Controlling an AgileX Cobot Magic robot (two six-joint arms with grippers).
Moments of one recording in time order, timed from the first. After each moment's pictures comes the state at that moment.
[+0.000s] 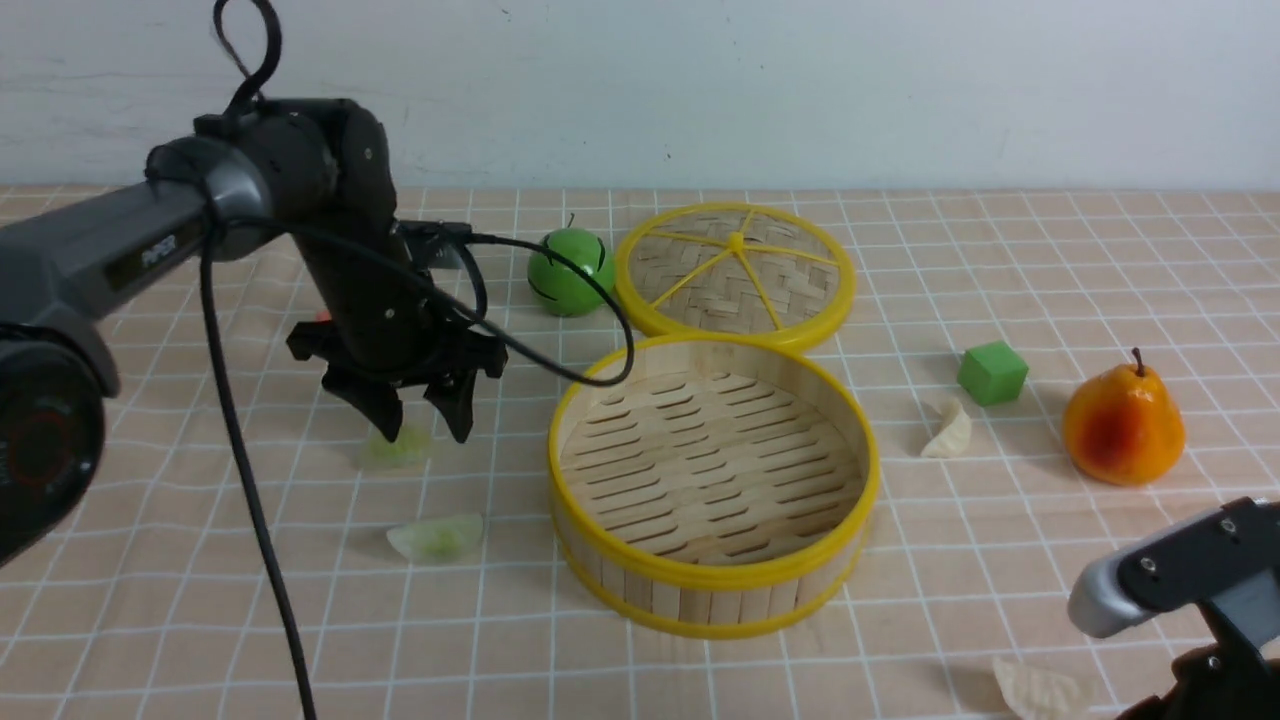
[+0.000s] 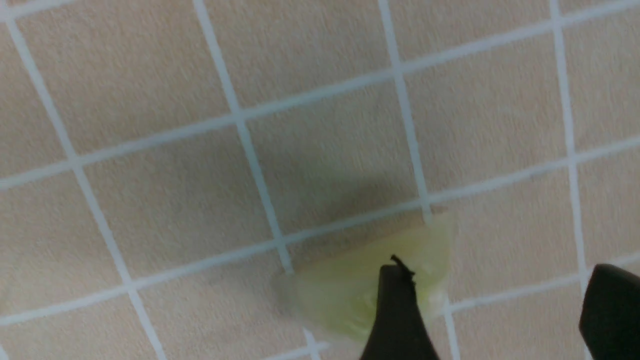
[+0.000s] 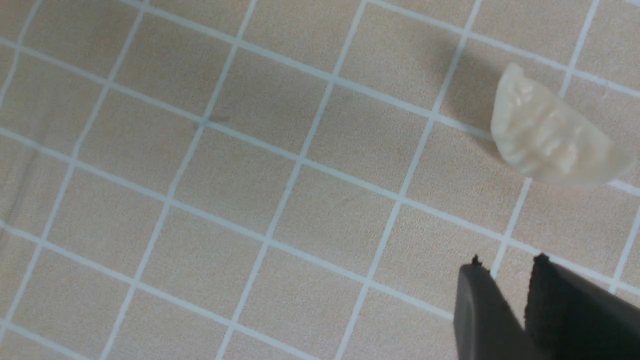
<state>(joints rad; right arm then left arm) 0.41 1.05 -0.49 0.15 0.56 -0.05 -0.21 2.29 -2.02 -0.10 1.20 -0.02</state>
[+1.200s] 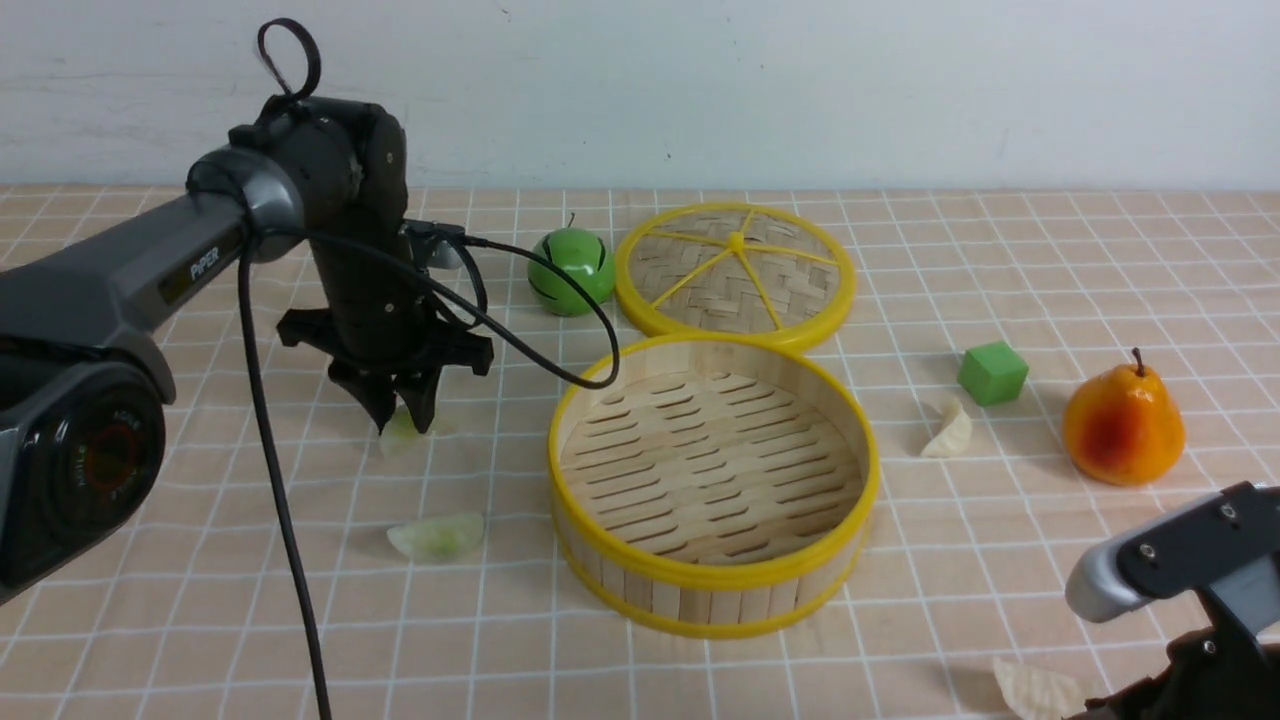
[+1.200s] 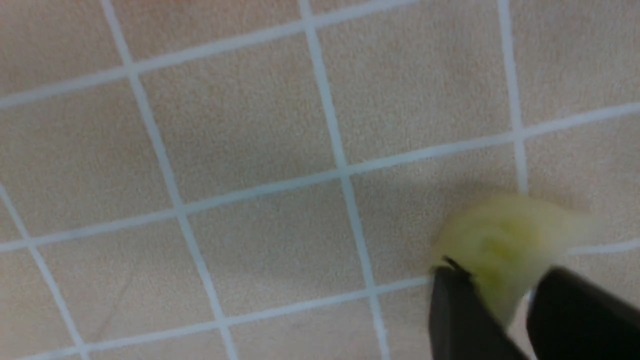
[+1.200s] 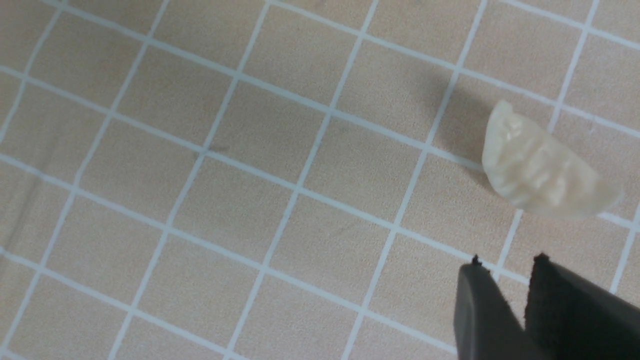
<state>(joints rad) 0.41 1.05 -0.50 0.15 0.51 -0.05 -0.20 2.37 -2.11 -0.01 1.24 -0.04</state>
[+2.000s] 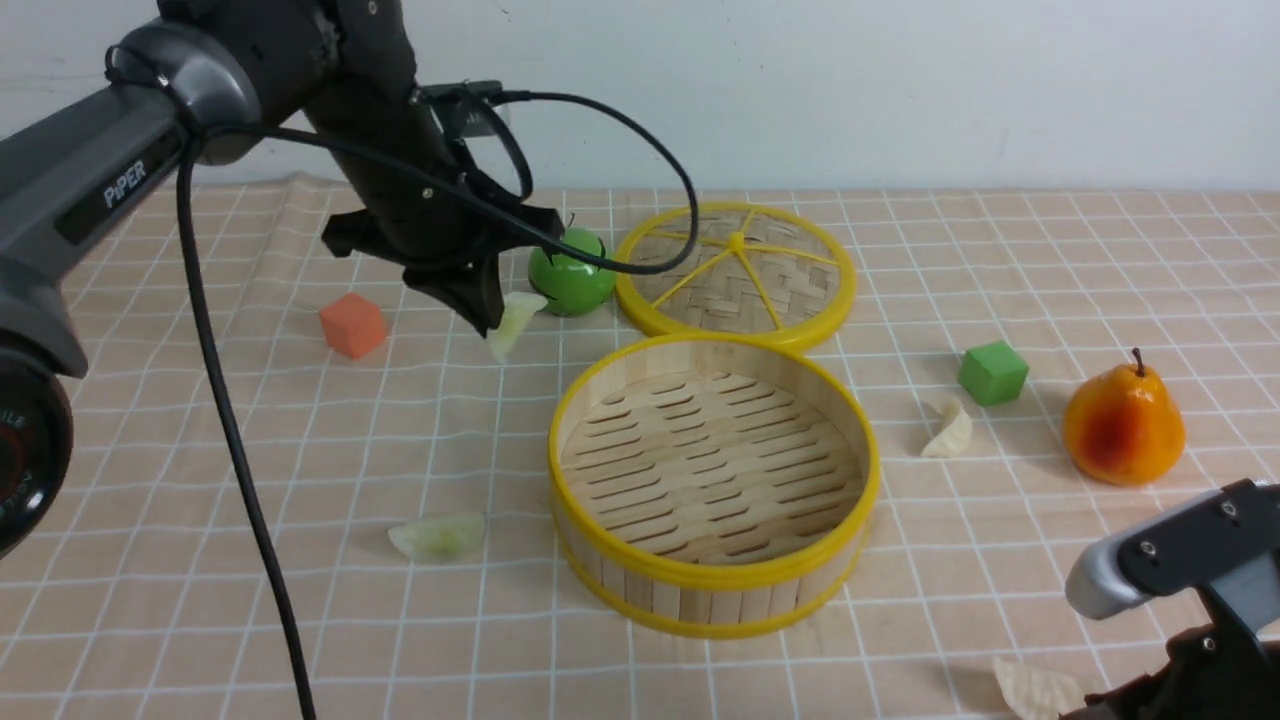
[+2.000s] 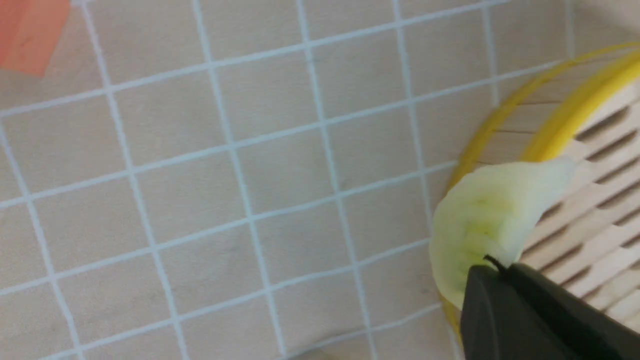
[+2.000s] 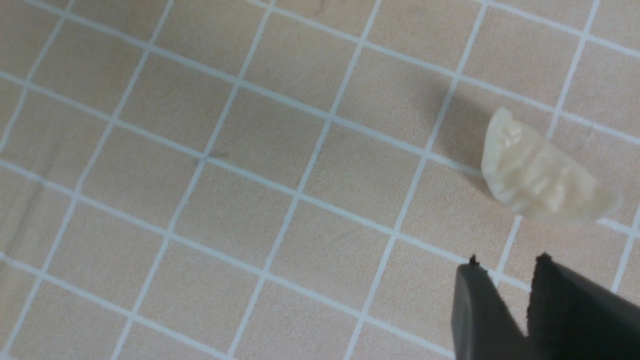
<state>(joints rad) 0.41 1.05 -0.50 0.15 0.50 -0.05 -0.30 2.13 -2.09 -0.17 1.23 -0.09</state>
